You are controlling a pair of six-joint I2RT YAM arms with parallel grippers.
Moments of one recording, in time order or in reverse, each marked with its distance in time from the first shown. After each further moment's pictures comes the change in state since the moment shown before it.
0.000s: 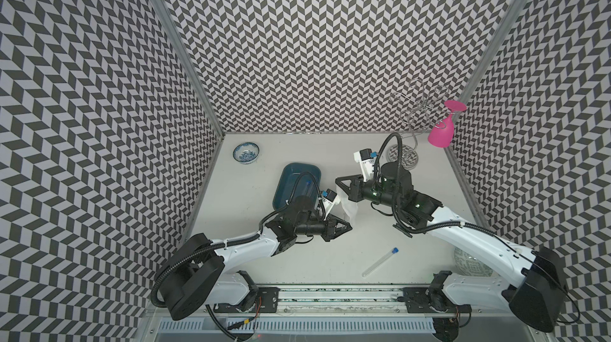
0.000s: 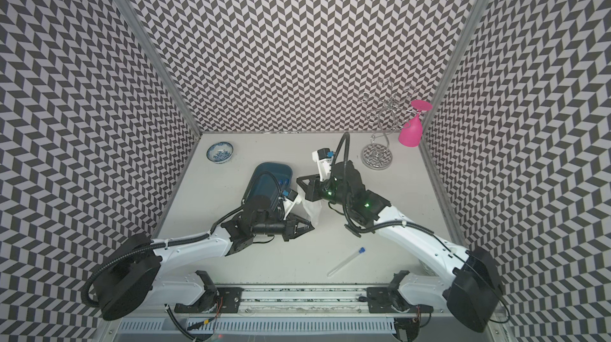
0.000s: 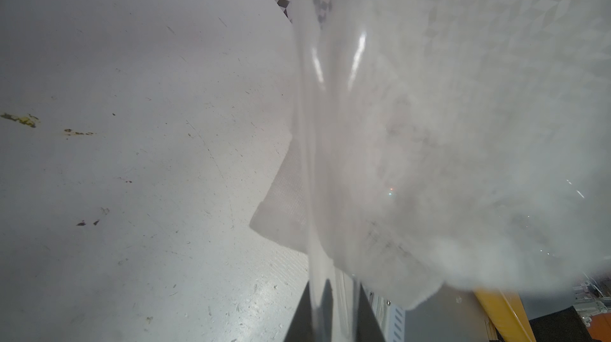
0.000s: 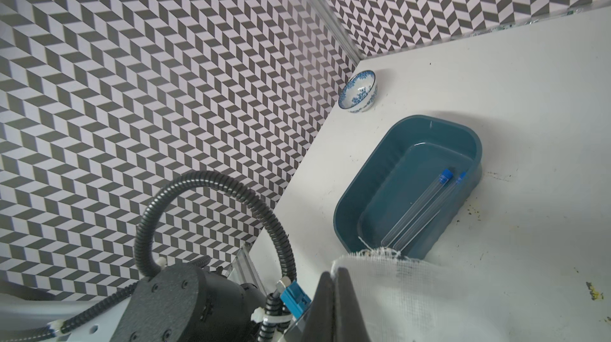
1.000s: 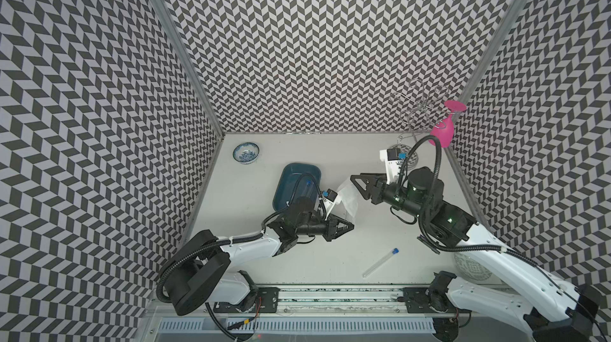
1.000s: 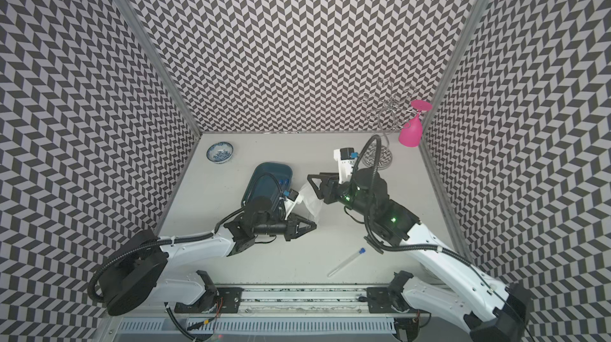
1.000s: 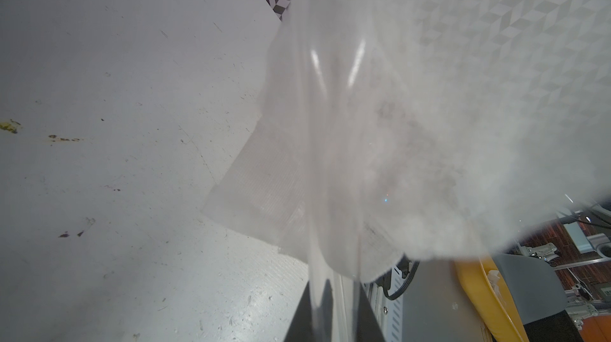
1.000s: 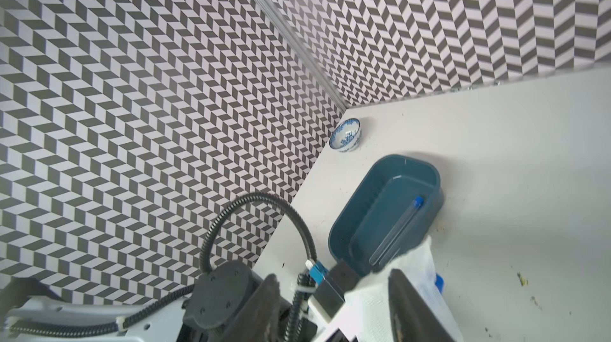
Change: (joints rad) left arm -0.004 0.032 -0.014 0.092 0.000 -0.038; right arm 0.001 -0.288 -0.093 -0.115 0.155 0.035
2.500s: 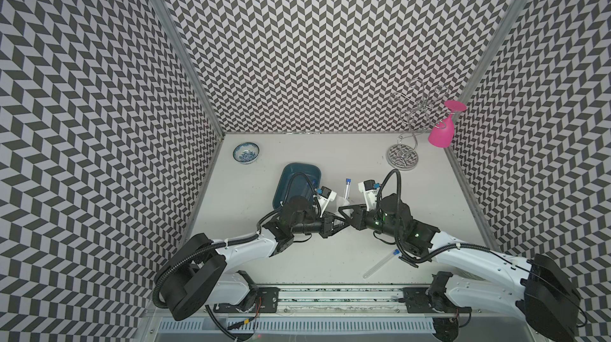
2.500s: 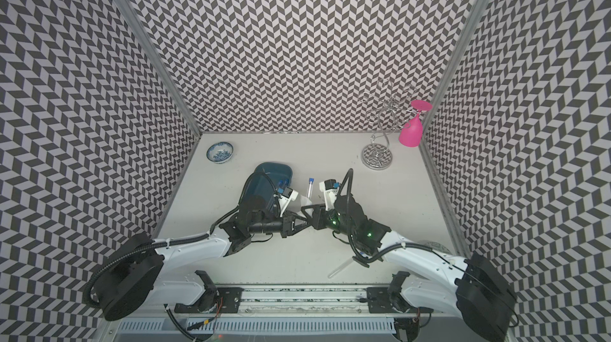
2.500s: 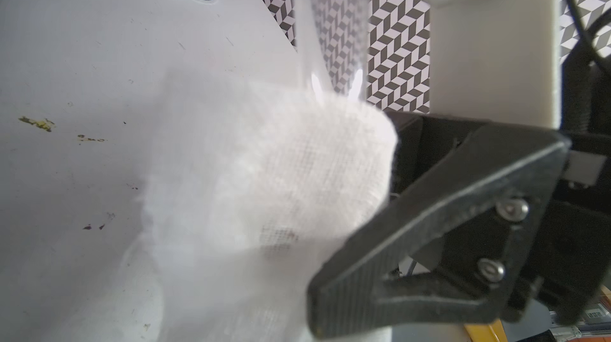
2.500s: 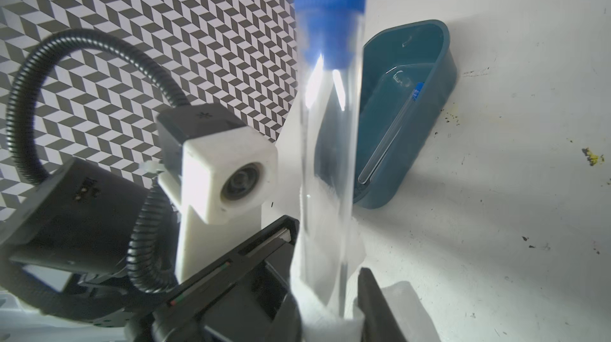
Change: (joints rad) left arm 0.056 -0.037 -0.028 0.035 0.023 -0.068; right arm 0.099 0.148 -0.303 0.329 -0.015 0.116
